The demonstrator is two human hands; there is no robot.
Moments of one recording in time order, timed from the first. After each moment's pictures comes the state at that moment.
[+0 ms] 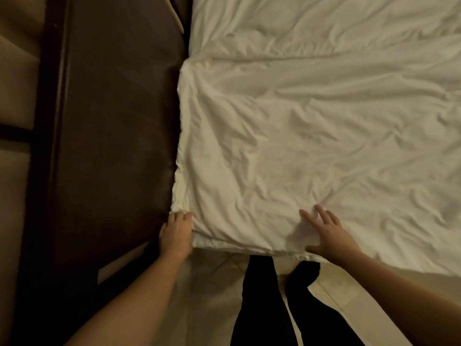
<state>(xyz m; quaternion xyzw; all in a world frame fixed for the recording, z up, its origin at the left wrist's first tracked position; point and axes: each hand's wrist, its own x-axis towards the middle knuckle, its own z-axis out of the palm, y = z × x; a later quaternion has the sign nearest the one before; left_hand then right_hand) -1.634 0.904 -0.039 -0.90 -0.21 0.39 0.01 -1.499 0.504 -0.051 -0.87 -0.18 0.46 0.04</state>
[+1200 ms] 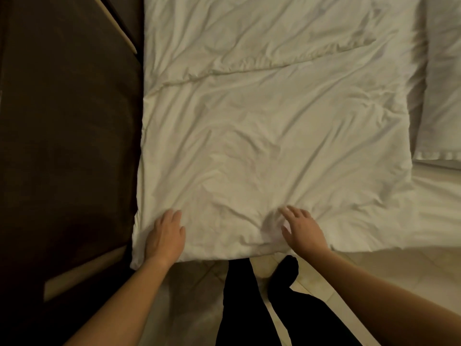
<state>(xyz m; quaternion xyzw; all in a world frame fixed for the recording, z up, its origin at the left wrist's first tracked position) -1.606 0.836 -0.021 -0.93 -0.18 0.31 -0.09 -1.518 0.465 -0.040 -0.92 -0.12 0.36 0.09</state>
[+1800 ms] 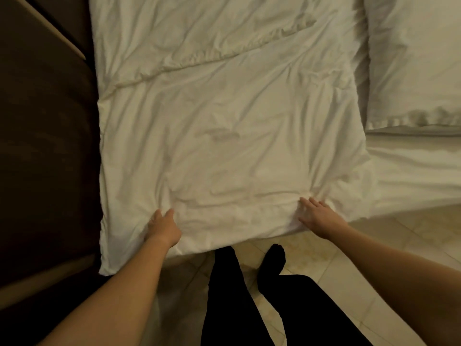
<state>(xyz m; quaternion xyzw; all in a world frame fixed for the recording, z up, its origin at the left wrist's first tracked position) -1.579 0.763 -0.064 -0.86 -0.25 0.44 -0.09 -1.516 0.302 -0.064 -0.89 -0.01 0.45 0.08</state>
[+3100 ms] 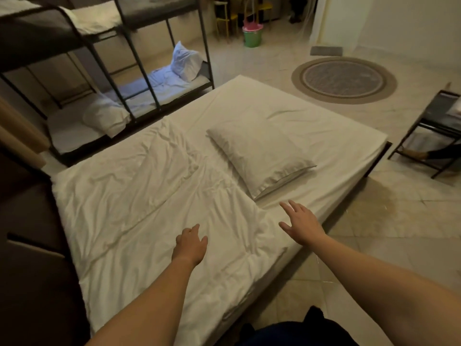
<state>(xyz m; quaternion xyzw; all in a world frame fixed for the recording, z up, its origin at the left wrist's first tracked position) -1.471 0.517 0.243 -0.95 0.07 0.24 -0.16 -1.585 0.178 0.224 -0.97 0.17 0.10 0.14</state>
